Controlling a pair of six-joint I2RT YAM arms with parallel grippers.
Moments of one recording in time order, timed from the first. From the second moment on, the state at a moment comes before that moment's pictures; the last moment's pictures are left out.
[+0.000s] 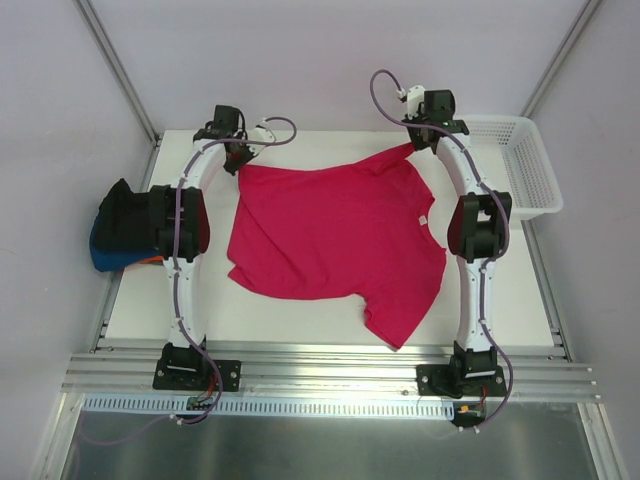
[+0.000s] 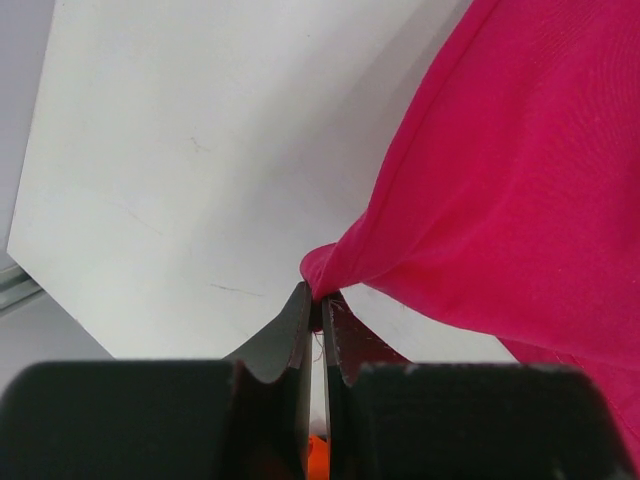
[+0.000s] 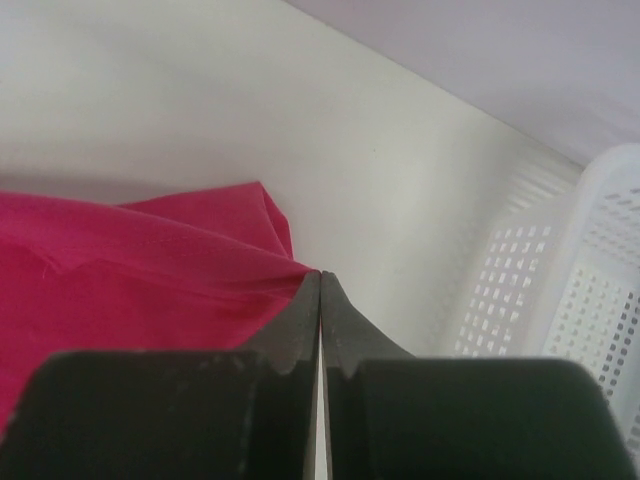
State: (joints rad) left arm -0.10 2.30 2.04 -0.68 0.07 0.87; right arm 0.14 2.41 2.32 -0.57 -0.02 -0.38
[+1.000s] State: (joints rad) left arm -0.08 2.41 2.31 -0.59 -0.01 0.76; right arm 0.10 2.30 2.32 -0.58 0.05 -0.35
